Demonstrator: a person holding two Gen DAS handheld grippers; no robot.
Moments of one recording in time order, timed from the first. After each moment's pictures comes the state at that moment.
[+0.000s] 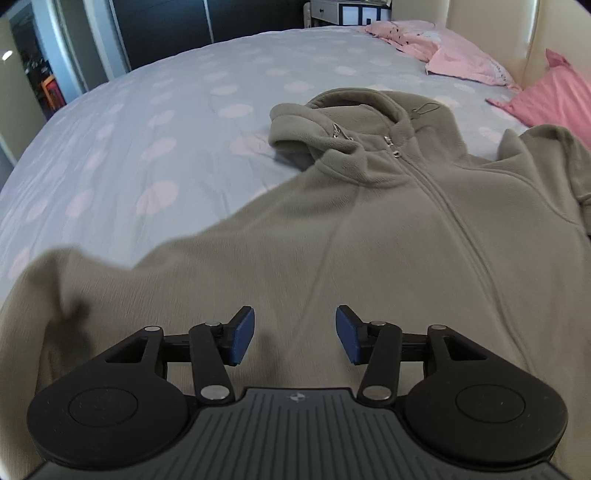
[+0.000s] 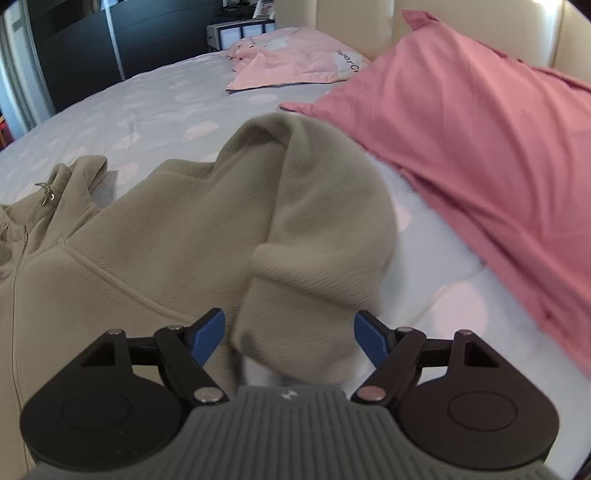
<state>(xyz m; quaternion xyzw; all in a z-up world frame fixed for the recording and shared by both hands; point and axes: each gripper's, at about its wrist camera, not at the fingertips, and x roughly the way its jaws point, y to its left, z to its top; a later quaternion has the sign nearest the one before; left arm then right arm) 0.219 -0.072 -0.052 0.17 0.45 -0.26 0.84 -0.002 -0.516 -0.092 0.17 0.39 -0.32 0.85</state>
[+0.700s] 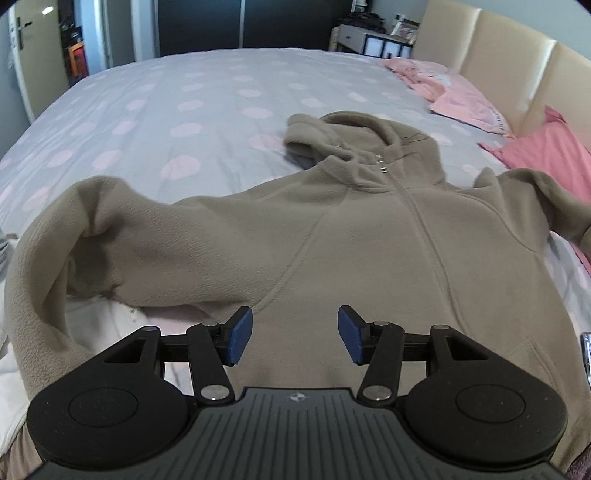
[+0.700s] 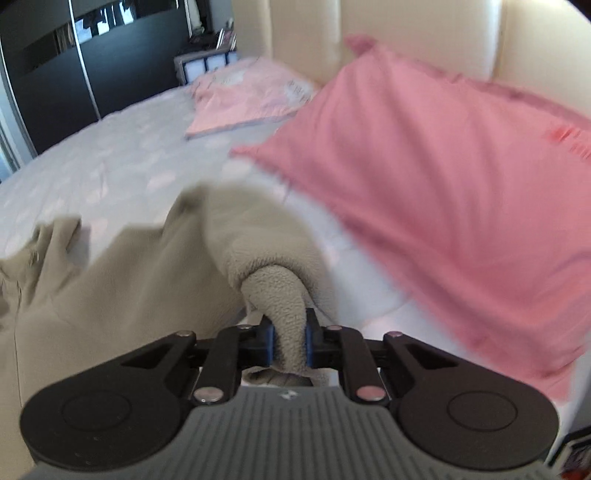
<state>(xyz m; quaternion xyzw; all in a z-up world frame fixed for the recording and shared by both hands) 0.166 -0.027 -0.023 0.08 0.44 -0.26 0.85 -0.075 -0.586 0.006 0.18 0.35 -0.36 0.84</state>
